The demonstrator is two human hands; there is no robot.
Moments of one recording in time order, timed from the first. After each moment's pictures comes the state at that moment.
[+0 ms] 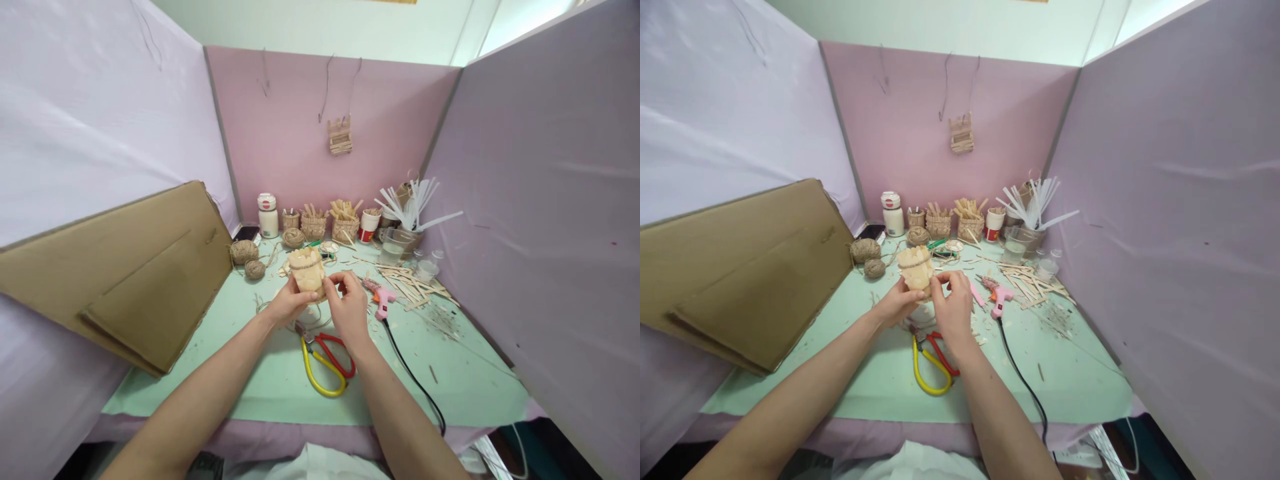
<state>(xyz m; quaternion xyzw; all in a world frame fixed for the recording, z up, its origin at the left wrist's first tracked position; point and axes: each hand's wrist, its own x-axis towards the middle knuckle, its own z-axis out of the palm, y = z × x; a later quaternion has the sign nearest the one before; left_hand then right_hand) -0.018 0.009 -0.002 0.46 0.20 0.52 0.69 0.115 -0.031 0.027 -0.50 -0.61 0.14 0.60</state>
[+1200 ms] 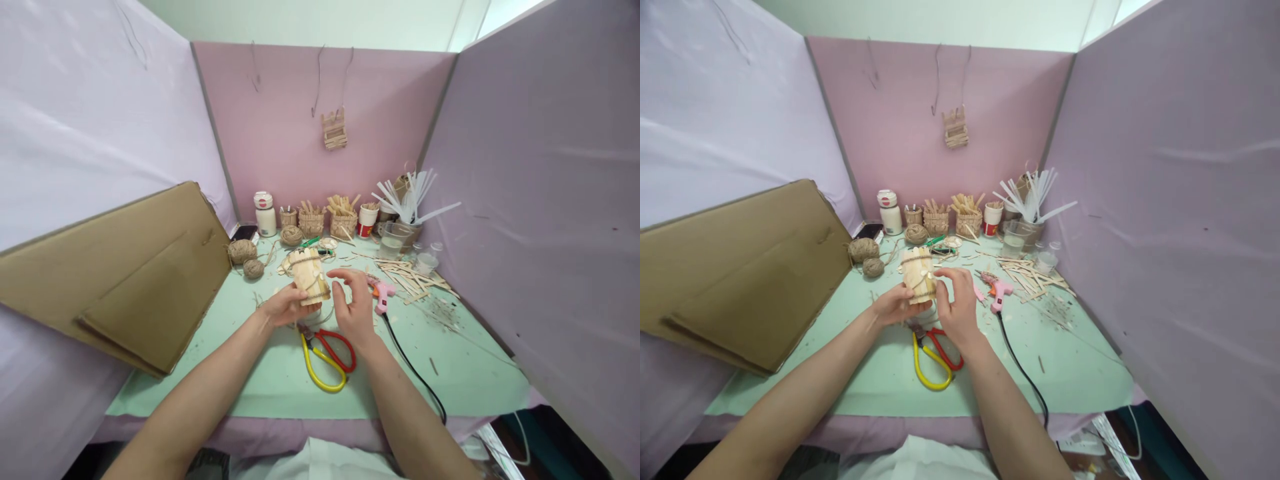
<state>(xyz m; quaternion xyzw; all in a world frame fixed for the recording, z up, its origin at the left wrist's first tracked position) -0.033 0.013 -0.007 0.41 0.17 0.37 0.82 0.134 -0.038 0.020 -0.40 -0.66 0.09 0.63</state>
